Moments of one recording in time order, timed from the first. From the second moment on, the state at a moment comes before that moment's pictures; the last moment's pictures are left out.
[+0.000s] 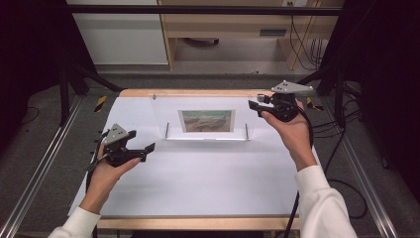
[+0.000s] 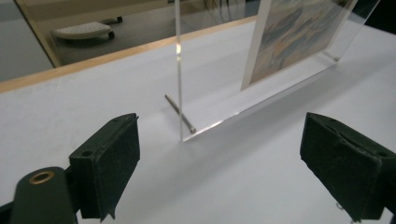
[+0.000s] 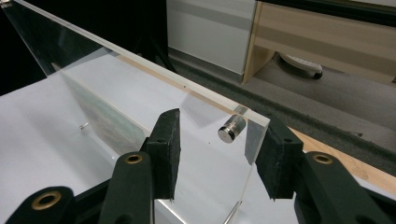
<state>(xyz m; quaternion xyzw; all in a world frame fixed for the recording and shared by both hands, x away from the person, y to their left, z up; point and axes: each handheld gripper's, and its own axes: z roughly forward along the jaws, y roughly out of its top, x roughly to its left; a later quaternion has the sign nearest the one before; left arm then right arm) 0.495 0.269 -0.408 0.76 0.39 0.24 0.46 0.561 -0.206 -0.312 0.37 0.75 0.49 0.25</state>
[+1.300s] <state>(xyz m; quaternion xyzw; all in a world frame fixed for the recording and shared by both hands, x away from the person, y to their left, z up) 0.486 0.292 -0.435 0.78 0.41 0.25 0.41 0.616 -0.205 -0.316 0.42 0.72 0.51 0.23</state>
